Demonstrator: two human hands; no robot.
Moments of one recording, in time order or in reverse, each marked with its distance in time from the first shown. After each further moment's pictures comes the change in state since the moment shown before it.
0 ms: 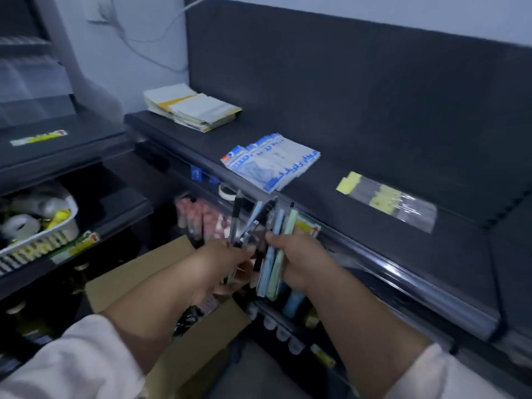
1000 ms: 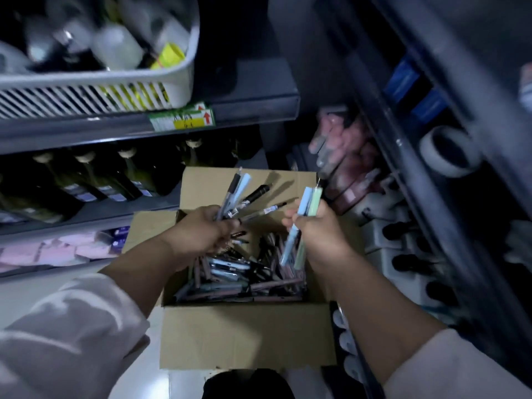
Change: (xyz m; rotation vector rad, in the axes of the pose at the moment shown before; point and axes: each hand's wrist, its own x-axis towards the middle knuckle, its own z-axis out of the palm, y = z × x) left_hand 0.125 -0.232 -0.265 -0.195 0.667 -0.264; right_hand 0.290 0.237 0.212 -0.626 -0.494 0.174
